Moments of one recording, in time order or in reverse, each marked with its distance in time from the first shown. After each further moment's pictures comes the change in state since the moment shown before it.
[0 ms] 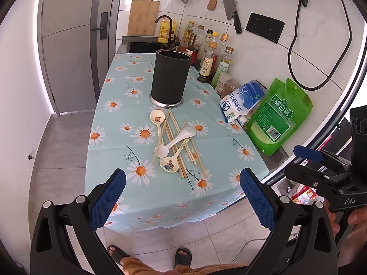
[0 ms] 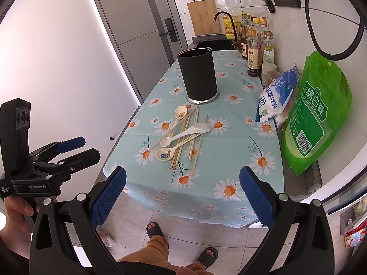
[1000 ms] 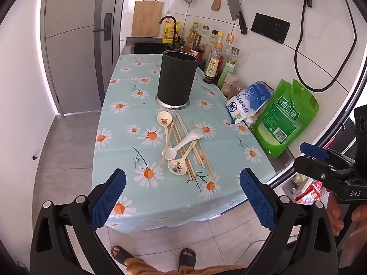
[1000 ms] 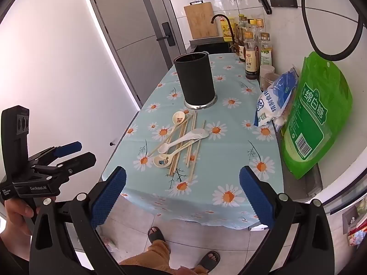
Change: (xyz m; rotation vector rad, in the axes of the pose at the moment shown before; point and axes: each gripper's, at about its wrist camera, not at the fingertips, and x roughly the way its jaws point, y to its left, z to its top) left arm 0.002 0.013 0.000 -0.011 -0.002 0.020; right arm 0.001 -0.004 0.003 0.008 -0.033 -0.005
